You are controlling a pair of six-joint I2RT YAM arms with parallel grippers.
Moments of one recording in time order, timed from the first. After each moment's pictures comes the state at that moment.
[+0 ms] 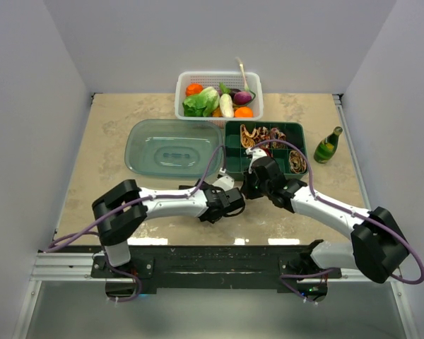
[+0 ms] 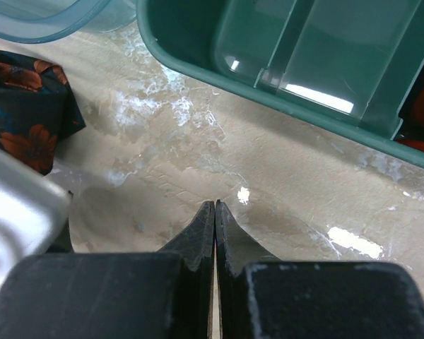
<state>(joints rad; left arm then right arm) -1.15 1.82 1.15 -0.83 -0.69 -0.57 0.66 1.27 0.68 -0.18 0.04 0.41</state>
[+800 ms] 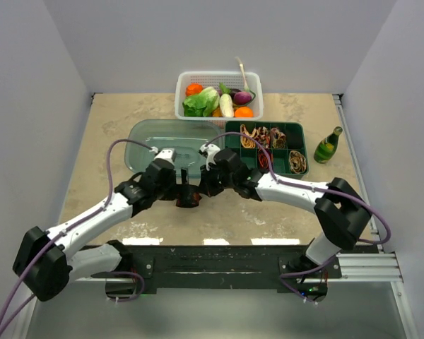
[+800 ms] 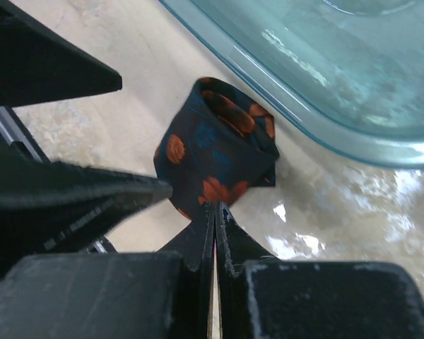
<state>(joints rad) -0.70 1.14 0.73 -0.43 -0.22 -0.56 0.86 1.59 0.97 -0.03 -0.17 0.40</state>
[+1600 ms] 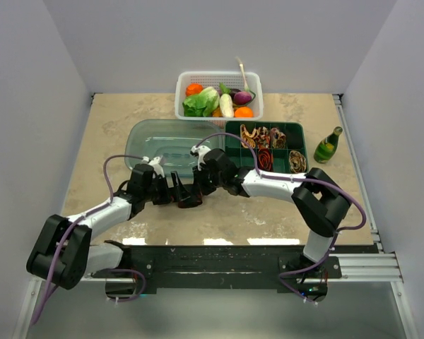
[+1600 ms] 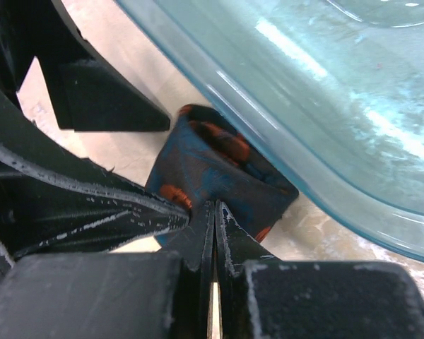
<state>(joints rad) -0.35 1.22 0.42 0.05 0.31 -0.58 0.88 1.78 1.08 0.01 -0.18 0.40</state>
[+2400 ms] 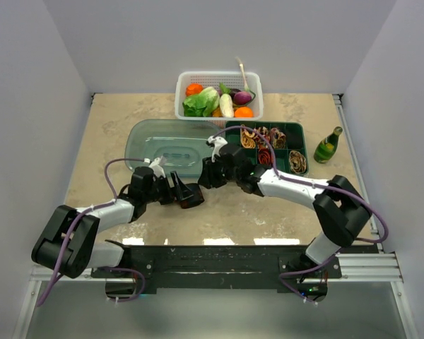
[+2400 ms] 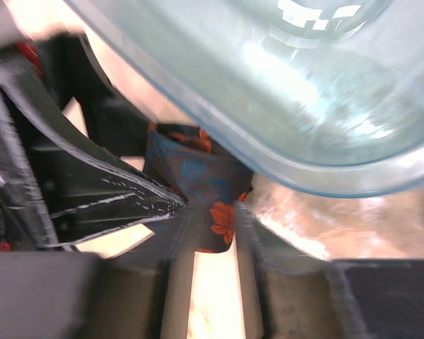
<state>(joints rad) -0.35 1.31 0.34 0.33 0.41 -0.69 0.82 1.64 0.99 0.02 -0.14 0.44</state>
